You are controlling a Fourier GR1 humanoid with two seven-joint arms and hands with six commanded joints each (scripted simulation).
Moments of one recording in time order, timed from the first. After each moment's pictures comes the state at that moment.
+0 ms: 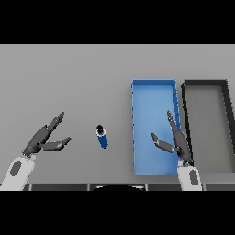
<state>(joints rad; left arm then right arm) 0.01 0.65 -0.29 -1.57 0.27 -0.21 -0.15 0.13 -0.15 0.10 -1.69 0.16 0.07 -0.07</state>
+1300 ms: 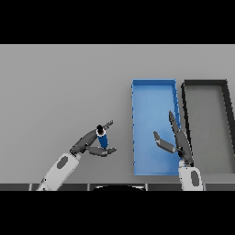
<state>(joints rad) -0.17 0.27 -0.55 -1.38 0.02 -0.15 -0.11 0.14 -0.15 0.09 -1.71 0.14 0.09 -0.04</state>
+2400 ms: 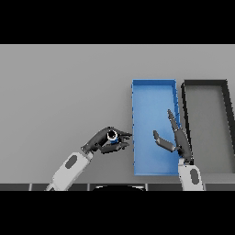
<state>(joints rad) -0.21 0.15 -0.58 -1.53 0.12 -0.15 -0.16 0.11 -0.17 0.10 -1.69 0.17 0.08 -0.05</state>
